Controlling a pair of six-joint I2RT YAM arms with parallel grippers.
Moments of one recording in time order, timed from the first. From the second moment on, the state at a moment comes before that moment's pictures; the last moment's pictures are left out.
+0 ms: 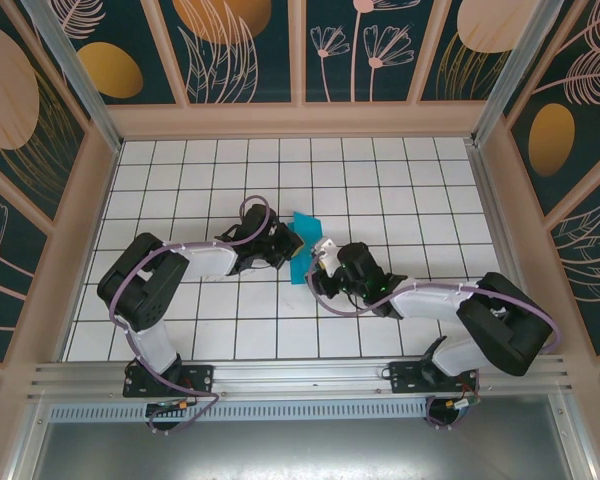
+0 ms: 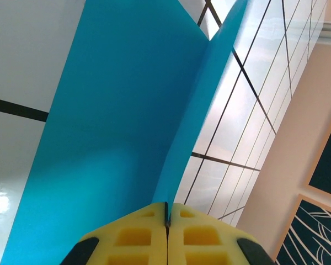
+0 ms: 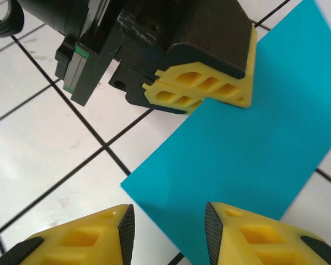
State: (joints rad) left arm -0.63 1.78 0.85 0.23 0.34 -1.40; right arm 0.85 1.40 0.47 0.35 -0.07 0.02
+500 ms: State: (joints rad) left arm -0.63 1.78 0.86 0.23 0.36 -1.39; right arm 0.96 1.49 0.46 0.49 0.22 -0.20
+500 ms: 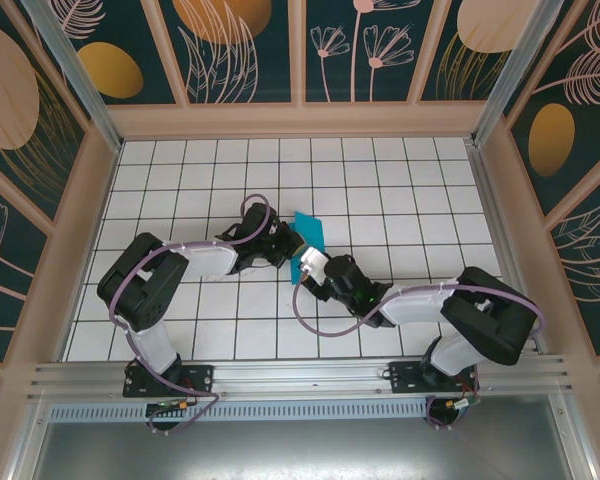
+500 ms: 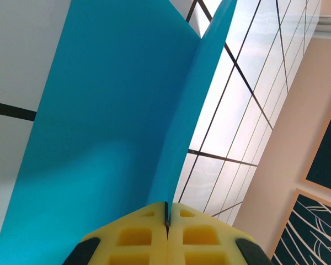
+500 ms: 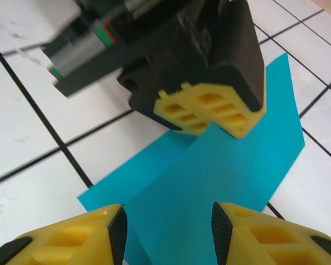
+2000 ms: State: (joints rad) left arm -0.62 1.79 0.88 0.22 0.38 -1.38; right arm 0.97 1.53 0.44 0.58 0.30 -0.19
